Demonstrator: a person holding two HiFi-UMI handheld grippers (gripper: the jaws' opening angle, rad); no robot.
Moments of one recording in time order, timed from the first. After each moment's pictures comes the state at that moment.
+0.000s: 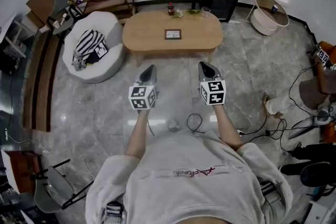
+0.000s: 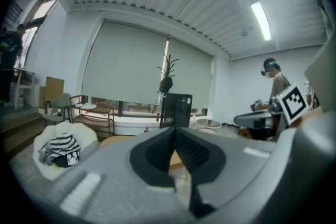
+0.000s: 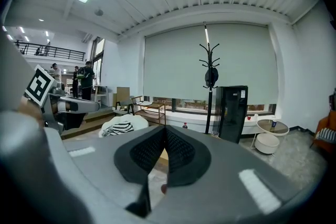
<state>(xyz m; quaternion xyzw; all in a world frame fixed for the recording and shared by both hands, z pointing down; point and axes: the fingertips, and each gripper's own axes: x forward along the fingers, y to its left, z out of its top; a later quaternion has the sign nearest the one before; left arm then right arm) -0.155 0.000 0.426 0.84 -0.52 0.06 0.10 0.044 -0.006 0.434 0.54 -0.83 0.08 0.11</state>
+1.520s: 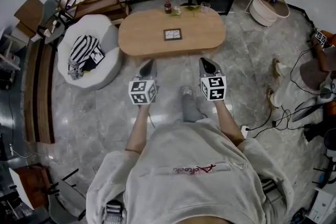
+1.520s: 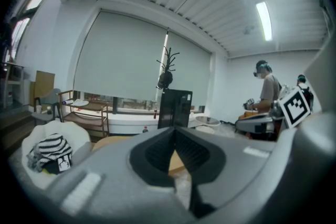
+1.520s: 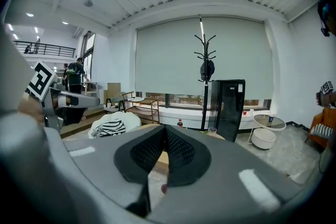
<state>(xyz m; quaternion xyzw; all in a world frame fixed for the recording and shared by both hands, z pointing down) -0.183 -0.134 0.456 0.86 -0.49 0.07 0.11 0.017 -0.120 0.477 0.57 -0.81 0.10 0.12</state>
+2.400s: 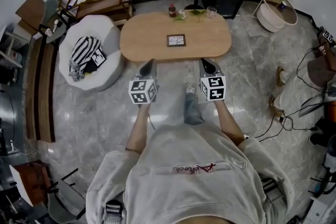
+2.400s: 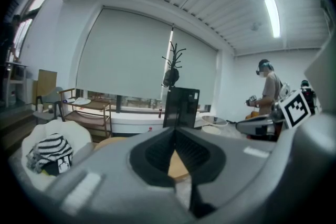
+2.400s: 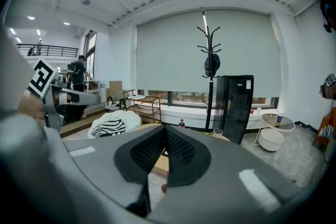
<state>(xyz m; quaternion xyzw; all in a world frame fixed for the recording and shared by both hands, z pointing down) -0.181 -0.231 0.472 0.85 -0.51 0.07 0.12 0.020 -0.222 0.498 0.55 -0.82 0.11 0.13</state>
